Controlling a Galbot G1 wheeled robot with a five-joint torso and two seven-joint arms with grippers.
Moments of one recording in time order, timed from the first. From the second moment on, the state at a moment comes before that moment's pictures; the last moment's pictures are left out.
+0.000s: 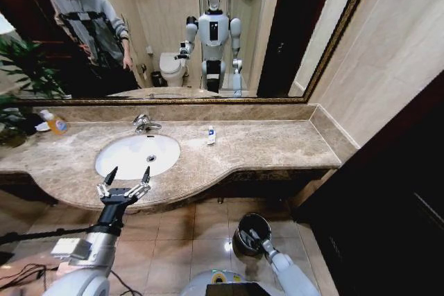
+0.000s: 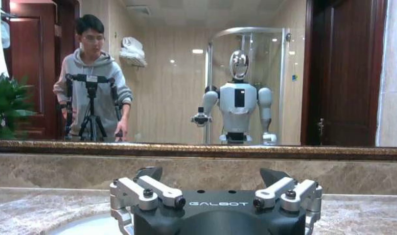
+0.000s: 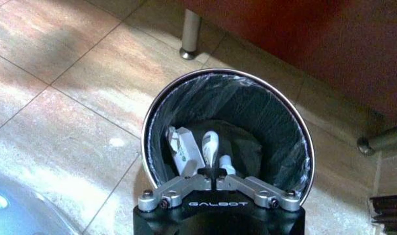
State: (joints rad) left arm 1.84 -1.36 -0.82 -2.47 -0.37 0.04 0.05; right arm -0.98 1.44 0.46 0.47 -0.38 0.14 -0.14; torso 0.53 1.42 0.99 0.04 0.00
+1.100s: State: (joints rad) left arm 1.84 -1.36 -0.82 -2.47 -0.37 0.04 0.05; right arm -0.98 1.44 0.46 0.49 -0.39 0.14 -0.13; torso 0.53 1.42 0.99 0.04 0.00
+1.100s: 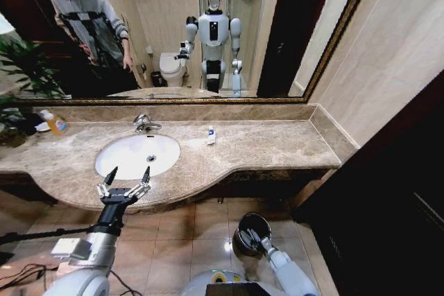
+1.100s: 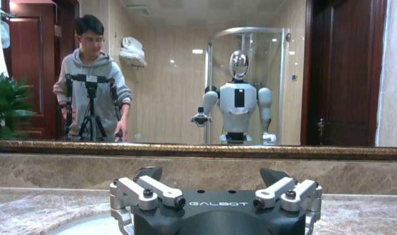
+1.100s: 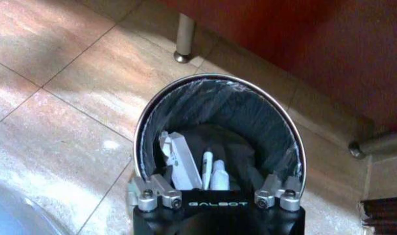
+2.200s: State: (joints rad) left arm 1.84 -1.36 -0.82 -2.47 -0.37 0.04 0.05; right arm -1.32 1.40 0.52 1.27 -0.07 0.00 -0.18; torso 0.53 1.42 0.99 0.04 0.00
